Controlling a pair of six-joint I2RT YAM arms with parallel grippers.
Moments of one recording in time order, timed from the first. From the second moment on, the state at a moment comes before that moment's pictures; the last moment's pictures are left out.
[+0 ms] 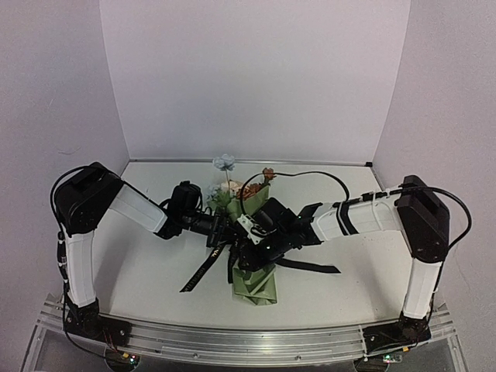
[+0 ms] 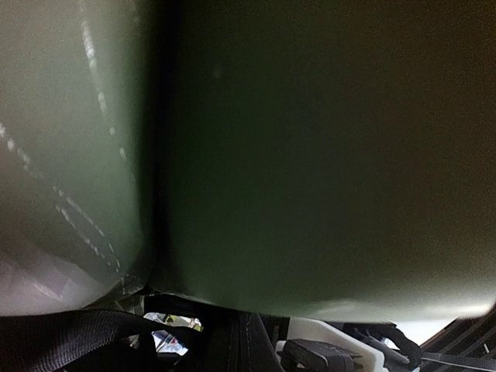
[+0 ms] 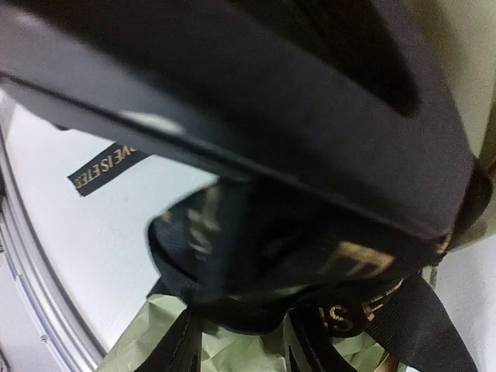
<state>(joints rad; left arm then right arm) -0.67 2.02 0.97 0.60 0.96 -1.67 0.98 1.93 1.23 -0.29 -0.22 0.39</state>
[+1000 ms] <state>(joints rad) -0.68 2.03 0.98 0.54 1.02 -1.55 0.97 1.70 1.11 -0.32 -0.20 0.38</state>
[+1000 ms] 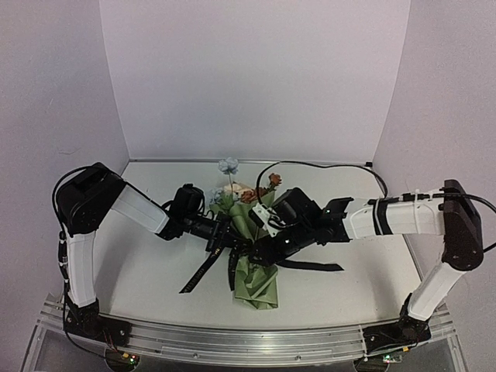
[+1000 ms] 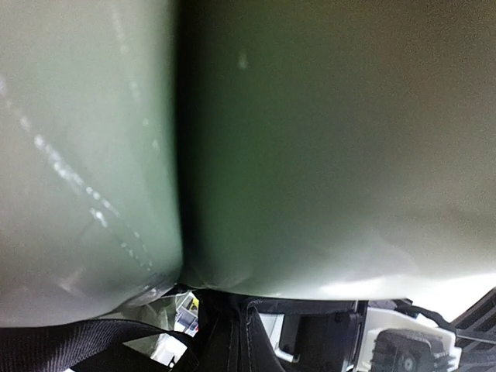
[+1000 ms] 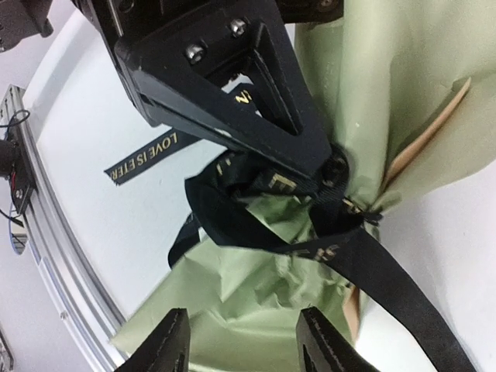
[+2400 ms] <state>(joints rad) -0.80 1.97 1.07 0.12 0.45 -0.80 1.03 1.85 1.49 -0.89 -0.09 0.44</state>
